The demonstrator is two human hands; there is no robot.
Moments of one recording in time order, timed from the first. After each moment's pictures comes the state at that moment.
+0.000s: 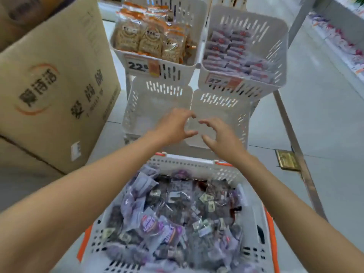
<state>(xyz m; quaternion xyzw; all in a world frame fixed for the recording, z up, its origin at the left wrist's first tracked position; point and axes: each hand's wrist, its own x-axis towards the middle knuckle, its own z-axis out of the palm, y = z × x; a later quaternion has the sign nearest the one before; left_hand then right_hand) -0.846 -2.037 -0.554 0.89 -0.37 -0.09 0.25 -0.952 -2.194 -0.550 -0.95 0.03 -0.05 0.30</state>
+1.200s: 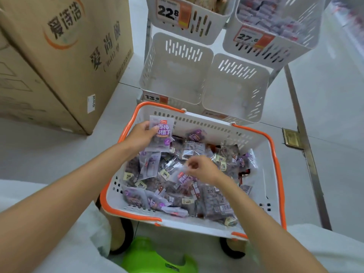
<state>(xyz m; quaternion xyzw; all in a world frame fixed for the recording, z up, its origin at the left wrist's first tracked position) -0.943 -1.881 -0.659 0.76 -0.01 -0.29 0.58 -1.064 -2.087 -0.690 -0.88 0.12 0.22 0.40</state>
